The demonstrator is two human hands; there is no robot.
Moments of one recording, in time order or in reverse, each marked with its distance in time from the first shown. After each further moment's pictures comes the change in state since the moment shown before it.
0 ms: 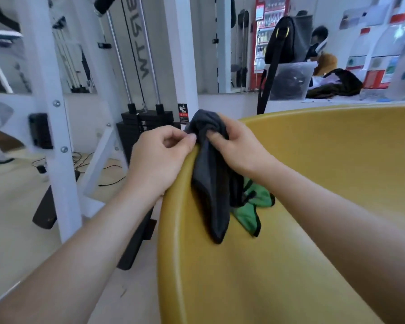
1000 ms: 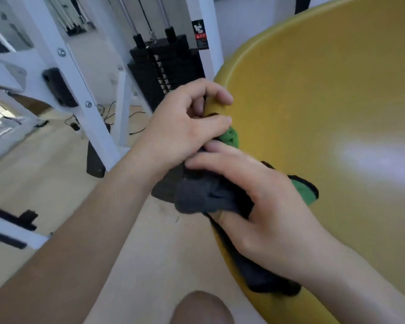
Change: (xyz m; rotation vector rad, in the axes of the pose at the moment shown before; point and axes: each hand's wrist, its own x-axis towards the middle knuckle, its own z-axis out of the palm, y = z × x) left_hand -0.012 -0.010 -0.040 0.074 -0.458 0.034; right_hand -0.136 -0.082 0.063 0.203 -0.075 -0.038
